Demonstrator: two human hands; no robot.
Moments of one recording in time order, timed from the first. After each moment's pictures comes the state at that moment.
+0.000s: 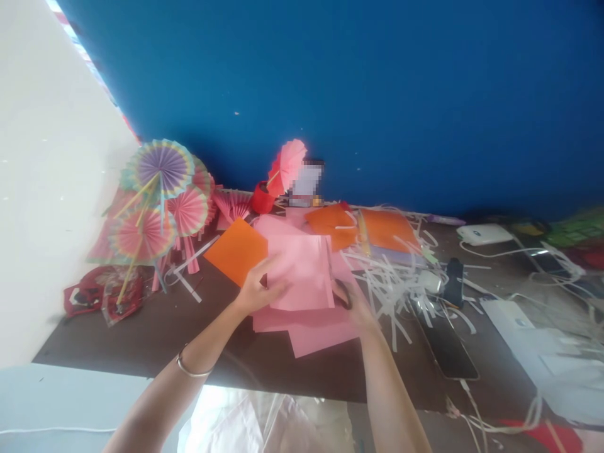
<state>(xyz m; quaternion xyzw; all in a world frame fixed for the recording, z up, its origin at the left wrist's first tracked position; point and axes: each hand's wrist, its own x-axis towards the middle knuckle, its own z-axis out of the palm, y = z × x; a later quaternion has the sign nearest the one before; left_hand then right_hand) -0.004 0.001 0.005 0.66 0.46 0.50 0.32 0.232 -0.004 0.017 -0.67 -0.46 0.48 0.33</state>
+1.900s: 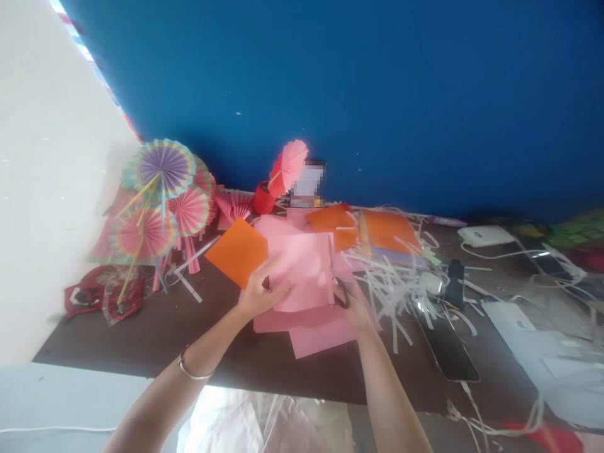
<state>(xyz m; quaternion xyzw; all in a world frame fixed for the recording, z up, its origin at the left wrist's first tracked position) 0.003 -0.003 0.000 0.64 0.47 0.53 0.30 0.225 -0.003 0.013 -0.61 -0.51 0.49 0.36</state>
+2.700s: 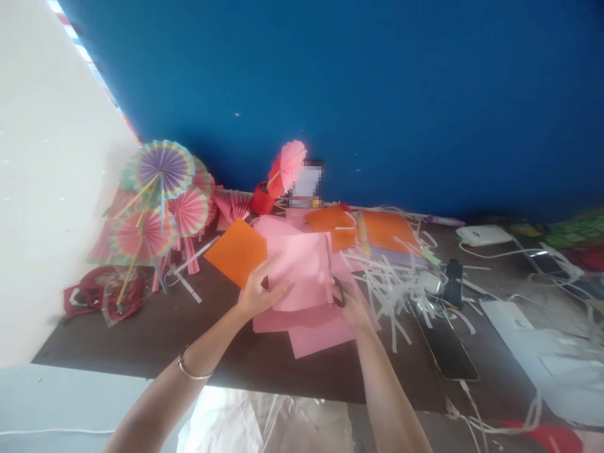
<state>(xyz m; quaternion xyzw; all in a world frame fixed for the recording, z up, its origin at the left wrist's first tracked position) 0.003 -0.003 0.002 0.64 0.47 0.53 0.30 0.216 -0.004 0.029 -0.61 -0.52 0.48 0.35</state>
